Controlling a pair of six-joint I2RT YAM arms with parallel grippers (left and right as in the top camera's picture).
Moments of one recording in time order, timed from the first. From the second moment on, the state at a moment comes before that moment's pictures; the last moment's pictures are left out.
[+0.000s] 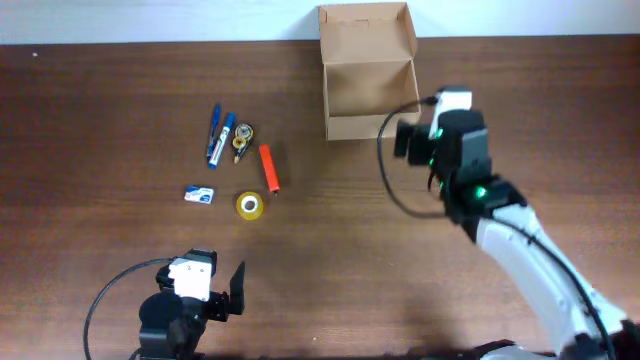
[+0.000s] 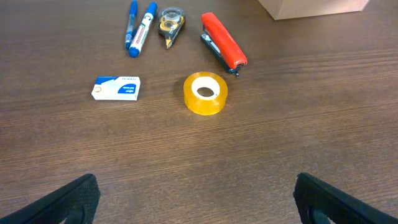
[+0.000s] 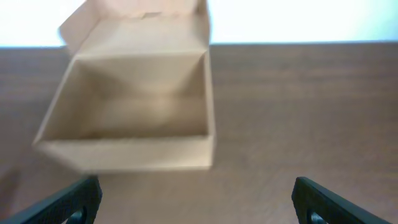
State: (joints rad) left arm -0.07 0.01 0.18 -0.68 0.12 0.02; right arm 0.23 1.44 0.98 -0.11 0.17 0.15
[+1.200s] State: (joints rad) left arm -0.07 0.01 0.18 -0.68 0.12 0.02; right arm 0.07 2.08 1.56 -0.35 -0.18 -0.09
